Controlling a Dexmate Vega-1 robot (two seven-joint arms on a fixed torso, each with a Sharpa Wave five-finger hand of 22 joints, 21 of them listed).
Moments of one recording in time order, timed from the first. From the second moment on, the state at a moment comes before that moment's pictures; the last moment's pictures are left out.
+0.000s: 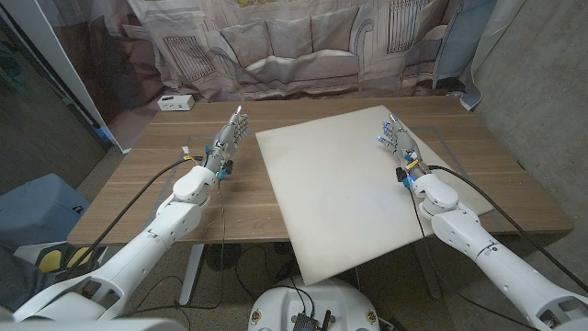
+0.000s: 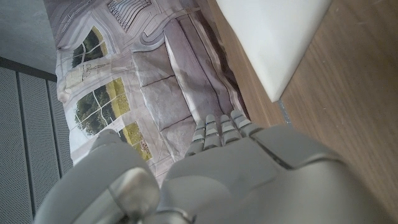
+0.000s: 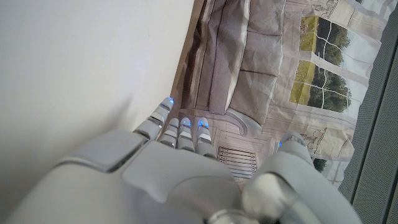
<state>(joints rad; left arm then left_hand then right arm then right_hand) 0.85 0.54 0.37 -1.32 -0.60 -0.37 -0.05 0.31 0.02 0.09 0.09 0.20 0.09 0.10 0.18 0.17 0.11 0.08 0.20 0.24 0.03 0.08 0.19 0.18 -0.01 0.05 0.24 0.17 -0.97 -0.56 -0.35 -1.46 0.59 0.29 -0.09 0.21 -0.03 0.17 -0.09 0.20 0.16 0.06 0.21 0.19 0.07 0.12 0.21 0.20 -0.02 0.06 0.21 0.25 0.19 0.00 0.25 0.17</state>
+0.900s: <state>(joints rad) 0.87 0.55 0.37 -1.37 -0.48 -0.49 0.02 0.31 0.02 0.07 0.08 0.20 0.19 0.11 0.20 0.17 0.21 0.09 0.23 0.21 0.15 0.08 0.21 0.18 0.09 0.07 0.25 0.17 -1.03 -0.61 -0.30 -1.53 0.62 0.34 -0.04 0.20 -0.02 0.17 -0.09 0.20 0.17 0.05 0.21 0.19 0.10 0.12 0.22 0.19 0.00 0.05 0.22 0.24 0.22 -0.01 0.24 0.17</state>
